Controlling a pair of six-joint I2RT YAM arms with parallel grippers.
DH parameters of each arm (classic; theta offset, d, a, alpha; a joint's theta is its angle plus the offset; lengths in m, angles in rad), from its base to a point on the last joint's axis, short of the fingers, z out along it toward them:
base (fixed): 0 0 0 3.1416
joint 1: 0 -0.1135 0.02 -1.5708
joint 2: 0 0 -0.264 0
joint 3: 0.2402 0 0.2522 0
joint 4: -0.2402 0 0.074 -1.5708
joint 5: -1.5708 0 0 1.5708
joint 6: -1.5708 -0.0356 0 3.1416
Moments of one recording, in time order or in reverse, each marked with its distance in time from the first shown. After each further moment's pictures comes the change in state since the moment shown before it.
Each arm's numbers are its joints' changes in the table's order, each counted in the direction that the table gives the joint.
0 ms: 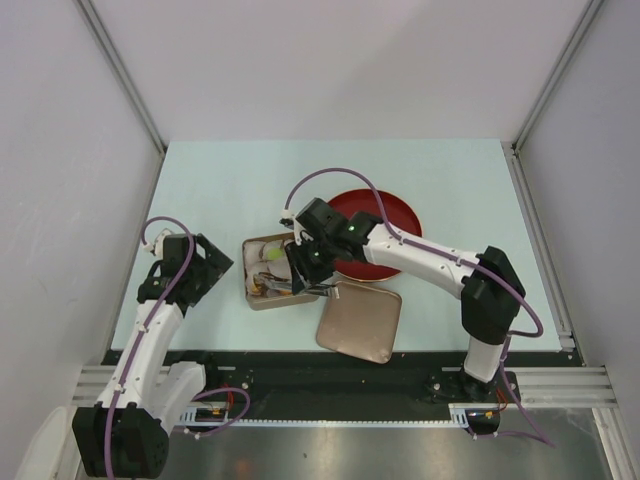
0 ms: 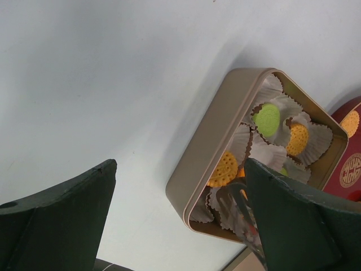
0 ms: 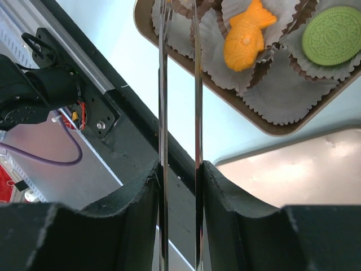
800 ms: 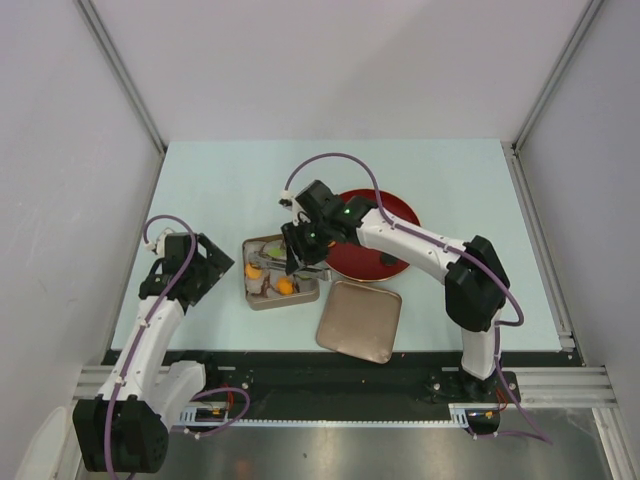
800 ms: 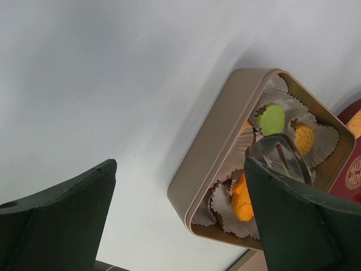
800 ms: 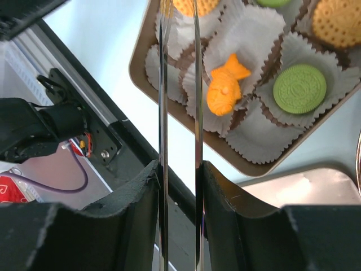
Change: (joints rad) left arm 0.000 -0.033 0.000 0.015 0.000 -0.007; right arm 0.069 -0.114 0.123 0.021 0.035 0.003
